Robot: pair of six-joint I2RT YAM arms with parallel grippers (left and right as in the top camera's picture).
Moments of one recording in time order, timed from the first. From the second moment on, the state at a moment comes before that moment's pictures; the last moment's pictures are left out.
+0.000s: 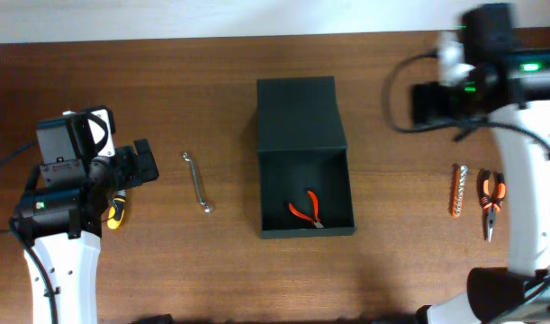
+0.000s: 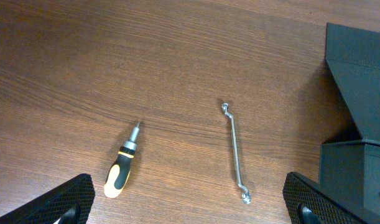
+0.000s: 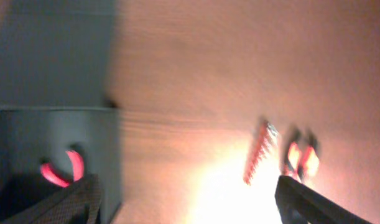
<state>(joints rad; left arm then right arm) 0.17 1.18 1.24 -0.96 0.01 -0.07 -0.02 1.70 1.97 -1.49 0.05 0.02</state>
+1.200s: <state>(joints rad) 0.17 1.18 1.24 -0.94 0.01 -0.02 -0.34 1.71 1.25 -0.90 0.00 0.05</state>
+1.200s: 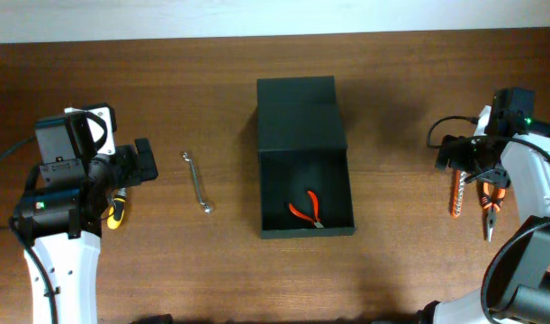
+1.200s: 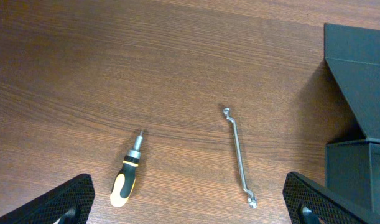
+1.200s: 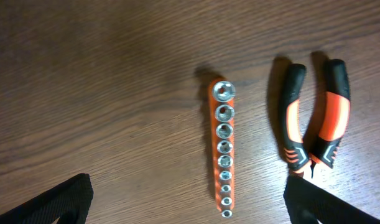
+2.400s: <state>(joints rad) 0.17 1.18 1.24 -0.93 0.03 -0.02 -0.36 1.95 1.24 -0.83 0.00 0.05</state>
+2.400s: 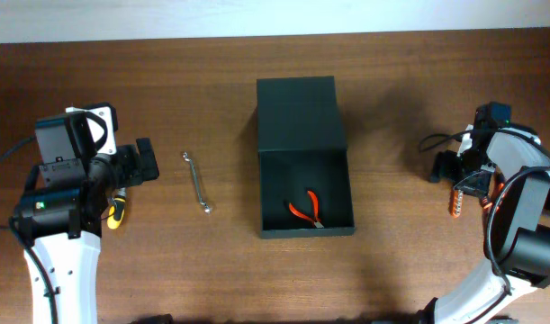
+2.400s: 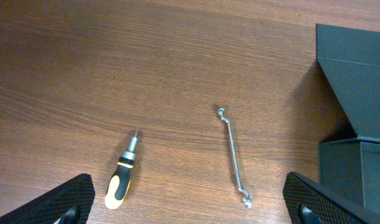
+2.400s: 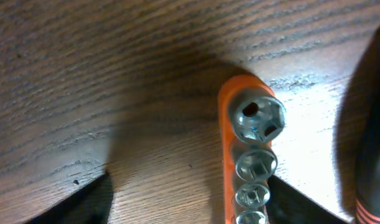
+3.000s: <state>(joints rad) 0.17 1.18 1.24 -0.93 0.03 -0.02 -0.36 1.95 1.23 -0.83 -0.01 0.05</state>
